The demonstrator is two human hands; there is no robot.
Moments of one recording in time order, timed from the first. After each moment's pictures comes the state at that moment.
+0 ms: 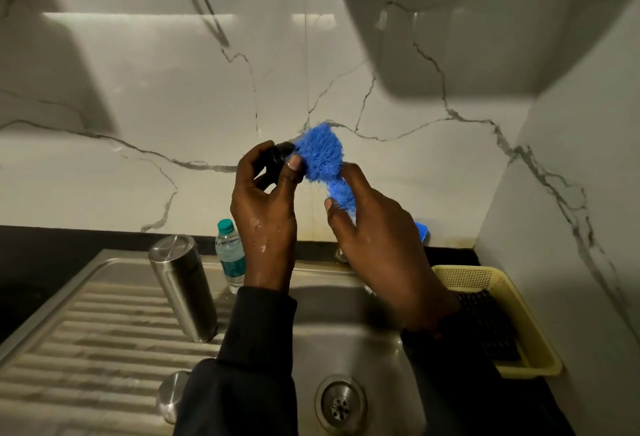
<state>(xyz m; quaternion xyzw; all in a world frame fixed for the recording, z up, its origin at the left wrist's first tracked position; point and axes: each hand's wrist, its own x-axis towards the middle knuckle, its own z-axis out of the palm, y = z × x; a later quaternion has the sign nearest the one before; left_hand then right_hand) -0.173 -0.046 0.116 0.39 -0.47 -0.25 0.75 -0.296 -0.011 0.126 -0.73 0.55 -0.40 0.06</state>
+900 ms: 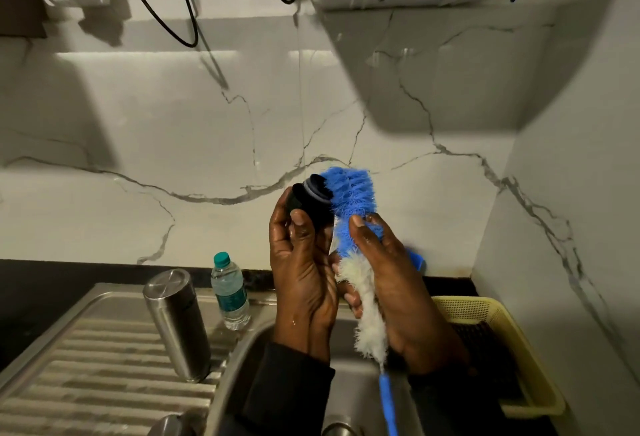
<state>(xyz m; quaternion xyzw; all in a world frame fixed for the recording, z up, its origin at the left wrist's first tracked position) -0.223 -0.039 0.108 0.13 -0.24 -0.55 0.79 -0.308 -0.010 0.125 -0.45 0.39 -0.58 0.55</state>
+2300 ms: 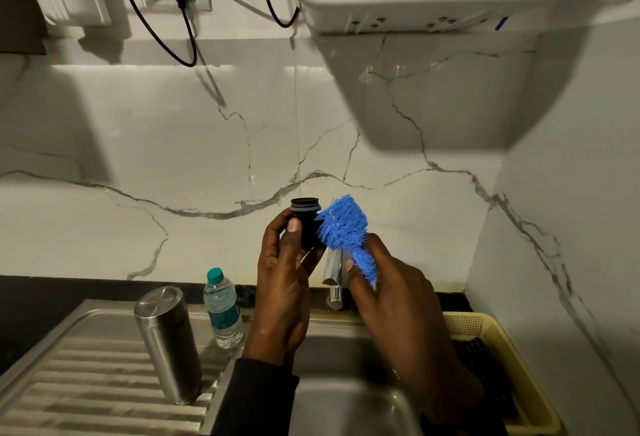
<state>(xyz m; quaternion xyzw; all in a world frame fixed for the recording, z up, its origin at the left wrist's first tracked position) -0.198 -0.044 0.109 0.26 -0.41 -0.50 0.72 -0.326 0.007 0.128 -0.71 0.57 -0.42 0.03</state>
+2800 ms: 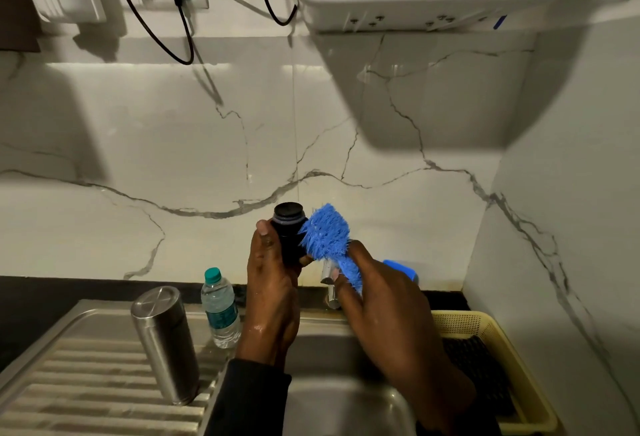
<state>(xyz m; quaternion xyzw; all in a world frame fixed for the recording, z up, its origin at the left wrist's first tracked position) -0.191 -0.051 0.101 0.31 -0.41 -0.47 0.72 -0.320 0.008 0.125 -0.73 0.57 -0.38 0.02</state>
